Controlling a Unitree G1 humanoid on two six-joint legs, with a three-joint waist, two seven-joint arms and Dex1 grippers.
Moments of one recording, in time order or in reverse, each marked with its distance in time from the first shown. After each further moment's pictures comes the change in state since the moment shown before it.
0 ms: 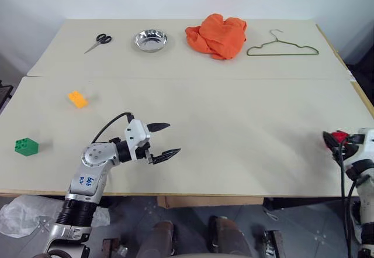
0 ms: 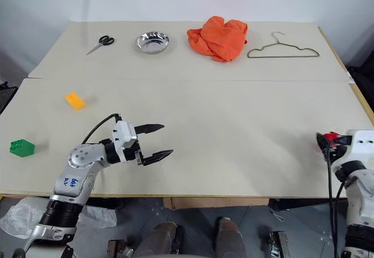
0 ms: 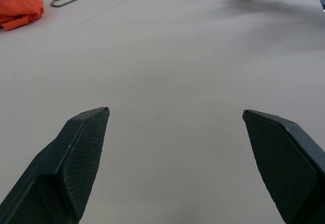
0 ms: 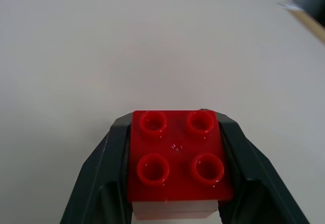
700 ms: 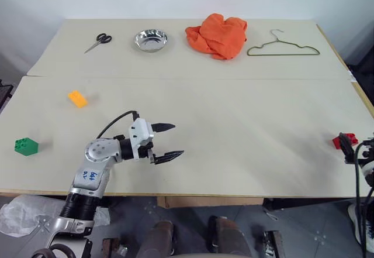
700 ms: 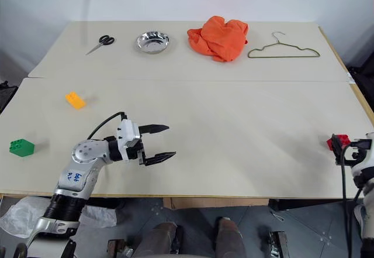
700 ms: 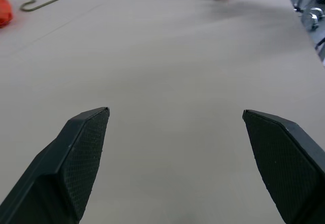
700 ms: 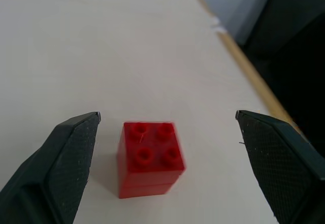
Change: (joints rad) left arm -0.050 -0.005 -0.028 0.037 -0.002 0.013 -0.076; right arm 0.073 -0.039 -0.100 0.070 -0.070 -0.029 -0.195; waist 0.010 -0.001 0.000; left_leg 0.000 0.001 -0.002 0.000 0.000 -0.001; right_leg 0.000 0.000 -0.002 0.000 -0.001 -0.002
